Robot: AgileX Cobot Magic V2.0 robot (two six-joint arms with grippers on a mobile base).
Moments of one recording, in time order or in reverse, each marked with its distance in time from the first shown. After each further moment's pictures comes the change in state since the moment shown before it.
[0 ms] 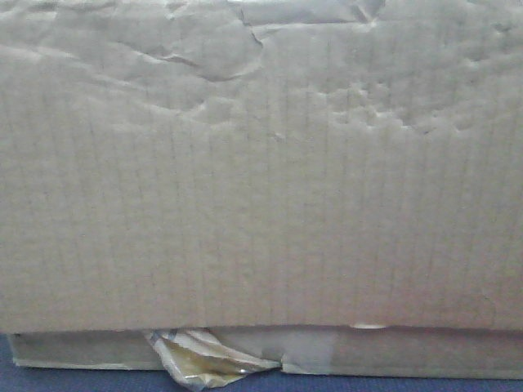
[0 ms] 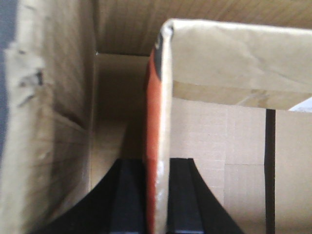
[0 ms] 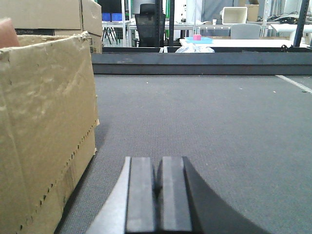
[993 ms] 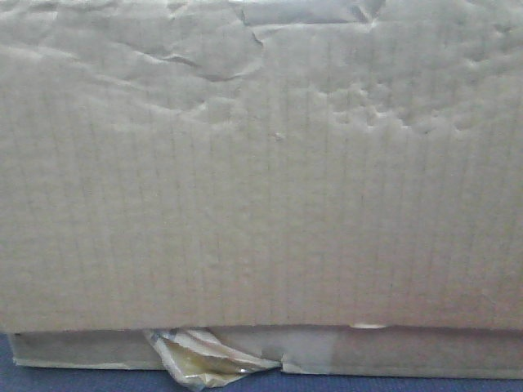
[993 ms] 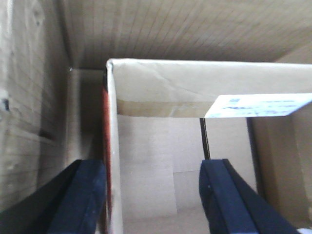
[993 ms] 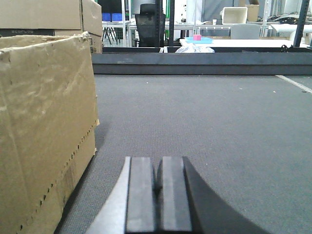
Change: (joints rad) left arm -0.018 0.002 -0.112 -0.032 0.045 0.029; right arm 0.000 0.000 0.000 0.000 0.000 0.000
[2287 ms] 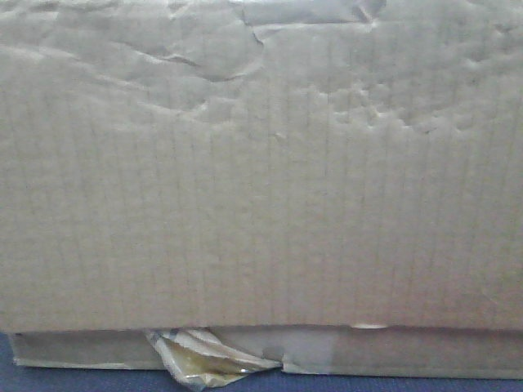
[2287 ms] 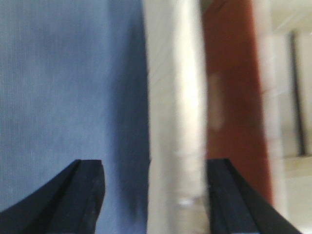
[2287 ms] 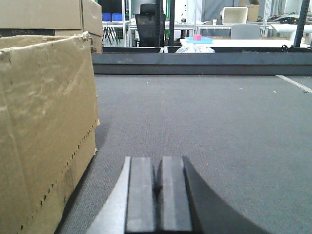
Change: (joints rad) left arm 0.140 -0.125 0.161 -0.098 0.228 0.203; right arm 0.000 0.000 0.000 0.000 0.000 0.000
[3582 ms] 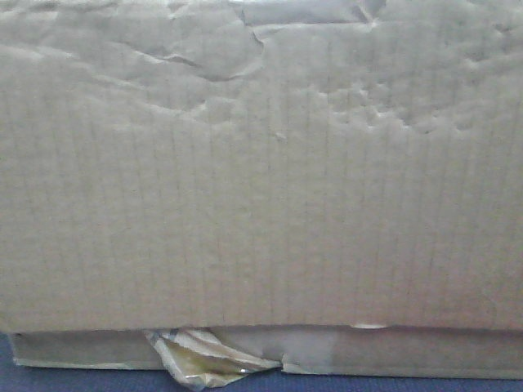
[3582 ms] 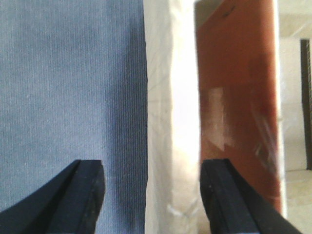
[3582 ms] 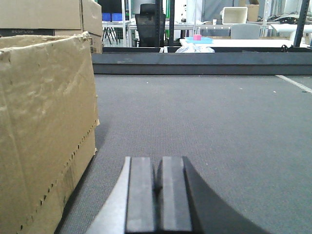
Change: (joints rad) left arm 0.000 0.066 -0.053 0.014 -0.013 -0.004; right arm 0.000 0.000 0.000 0.000 0.000 0.000
